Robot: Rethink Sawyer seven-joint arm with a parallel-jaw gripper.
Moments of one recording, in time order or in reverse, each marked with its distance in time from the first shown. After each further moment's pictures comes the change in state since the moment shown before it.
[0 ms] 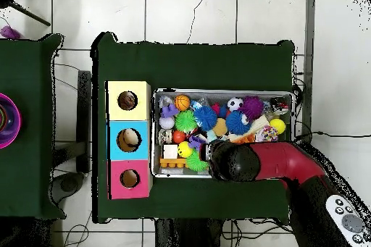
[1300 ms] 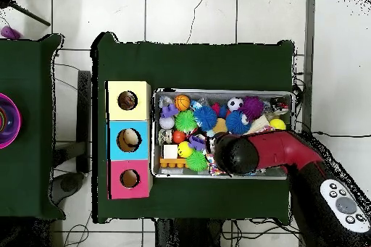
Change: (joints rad) arm -0.003 0.099 0.029 -0.086 -0.162 -0.003 0.000
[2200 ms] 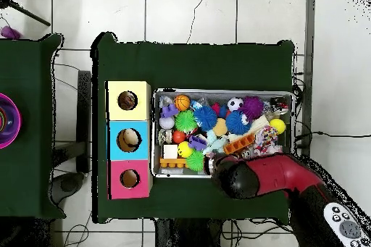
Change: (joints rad) arm -0.058 -0.075 -0.003 0.179 -0.009 -0.089 0.000
